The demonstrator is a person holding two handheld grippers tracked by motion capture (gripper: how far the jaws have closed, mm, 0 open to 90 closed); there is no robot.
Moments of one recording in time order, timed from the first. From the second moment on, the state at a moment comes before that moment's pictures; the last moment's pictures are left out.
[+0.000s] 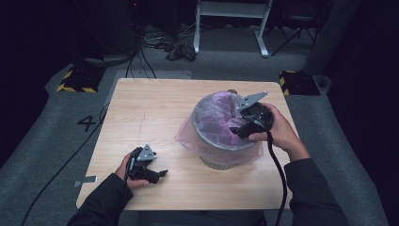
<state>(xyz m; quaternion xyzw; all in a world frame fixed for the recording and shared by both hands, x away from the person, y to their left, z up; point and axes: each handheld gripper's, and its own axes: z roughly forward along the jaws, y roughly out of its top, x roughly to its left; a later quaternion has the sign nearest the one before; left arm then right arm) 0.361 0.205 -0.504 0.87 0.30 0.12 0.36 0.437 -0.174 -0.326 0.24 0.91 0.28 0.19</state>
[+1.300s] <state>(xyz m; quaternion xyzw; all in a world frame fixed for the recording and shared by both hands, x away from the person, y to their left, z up) 0.361 0.203 -0.504 0.87 0.31 0.13 0.36 0.398 -0.208 -0.302 0.23 0.86 0.40 0.23</state>
